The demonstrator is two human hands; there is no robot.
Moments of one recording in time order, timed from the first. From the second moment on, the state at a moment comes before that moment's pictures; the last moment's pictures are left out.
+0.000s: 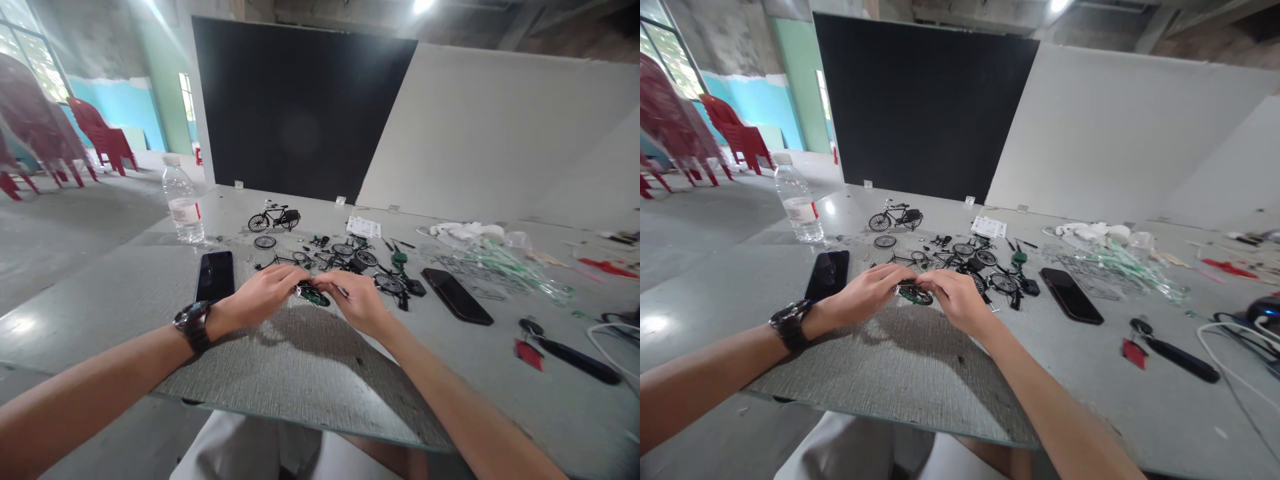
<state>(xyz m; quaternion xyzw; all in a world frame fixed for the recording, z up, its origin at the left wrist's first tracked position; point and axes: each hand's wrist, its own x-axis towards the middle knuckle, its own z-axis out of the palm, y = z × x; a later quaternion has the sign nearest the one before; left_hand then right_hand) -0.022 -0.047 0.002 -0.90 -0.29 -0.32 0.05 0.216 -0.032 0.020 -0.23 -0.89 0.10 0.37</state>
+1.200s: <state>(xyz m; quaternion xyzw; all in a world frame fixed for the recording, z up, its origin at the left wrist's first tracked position) -0.015 -0.050 0.003 -0.84 -0.35 -0.41 -0.02 0.206 -0.042 0.023 -0.25 -0.85 -0.14 0.44</state>
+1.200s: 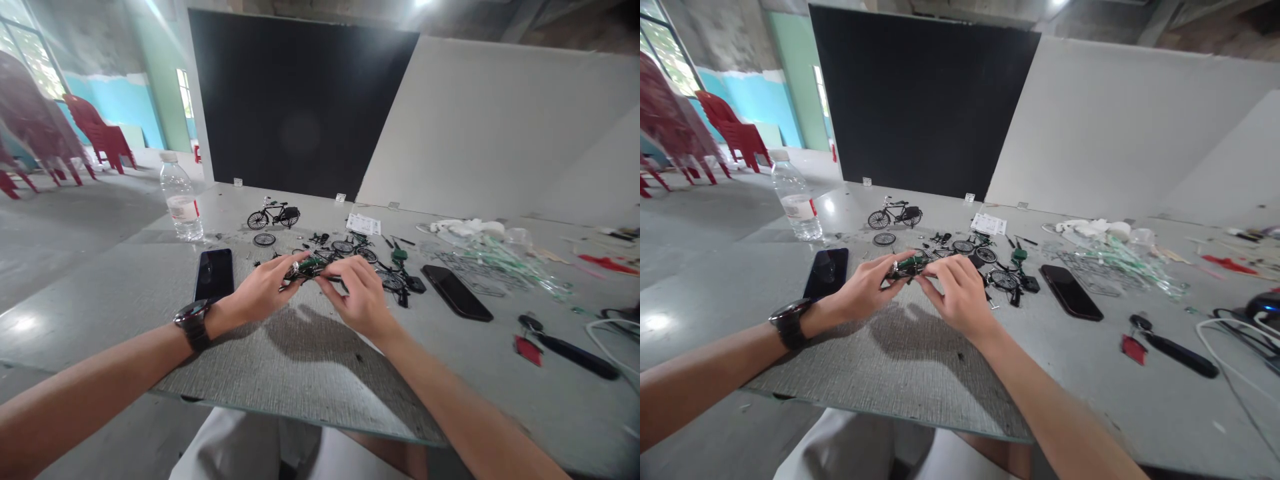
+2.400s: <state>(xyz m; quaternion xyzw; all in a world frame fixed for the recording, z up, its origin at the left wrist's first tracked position) -0.001 -0.056 0.006 -0.77 -0.37 -0.49 -0.19 0.196 -0.048 0.020 -0.29 -0.82 -0.18 0.46</state>
